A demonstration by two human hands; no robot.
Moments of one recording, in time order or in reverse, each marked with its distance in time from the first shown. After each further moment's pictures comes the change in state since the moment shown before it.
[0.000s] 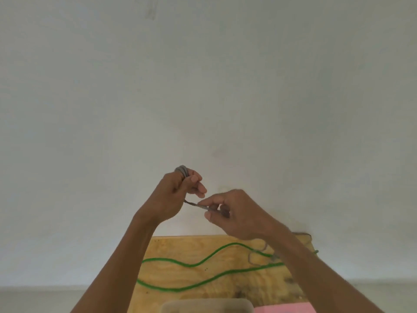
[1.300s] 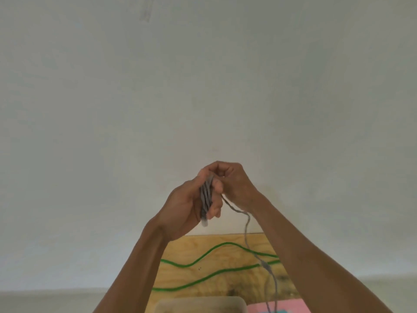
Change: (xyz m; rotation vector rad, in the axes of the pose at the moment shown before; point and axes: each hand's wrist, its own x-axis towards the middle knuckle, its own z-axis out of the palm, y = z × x) left_hand -0.025 0.040 0.045 -0.733 -0.362 -0.096; right_hand 0.031 -0.004 -0.022 0.688 0.159 -0.027
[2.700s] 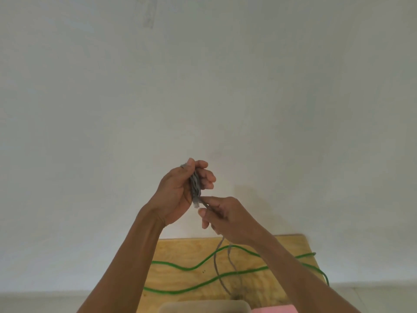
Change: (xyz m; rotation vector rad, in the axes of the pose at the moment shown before) left_hand 0.011 0.019 -0.025 0.023 0.263 0.089; right_hand -0.041 0.029 0.019 -0.466 -0.107 0.120
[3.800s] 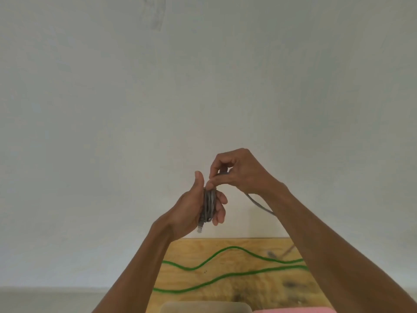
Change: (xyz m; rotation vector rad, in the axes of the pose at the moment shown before) left_hand -0.010 -0.028 0.001 0.244 -0.160 -0.277; right_hand 0.051 -0.046 -0.065 -0.068 0.052 -0.281
